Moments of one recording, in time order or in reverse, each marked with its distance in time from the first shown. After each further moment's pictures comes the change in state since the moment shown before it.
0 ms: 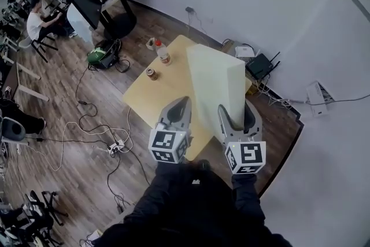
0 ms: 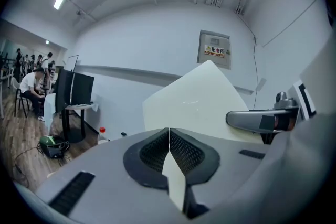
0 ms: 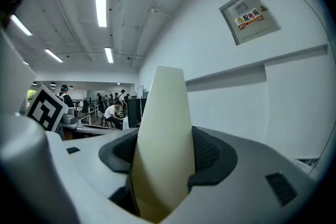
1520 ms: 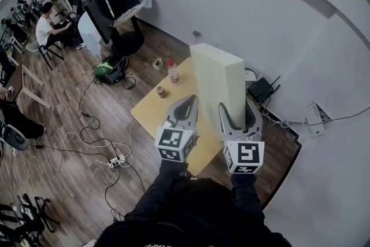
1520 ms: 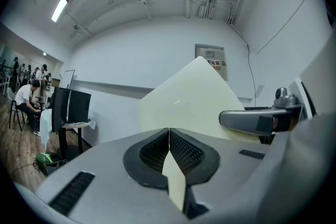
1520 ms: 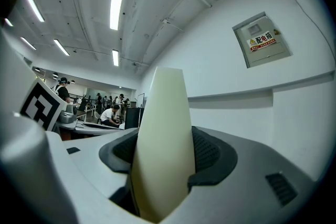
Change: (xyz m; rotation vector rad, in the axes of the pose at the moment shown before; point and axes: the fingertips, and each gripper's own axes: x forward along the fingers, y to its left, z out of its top) left arm -0.011 0.013 0.084 0.067 -0.141 -0.025; right arm 0.022 0.039 0.082 -0.129 -0.126 -0.021
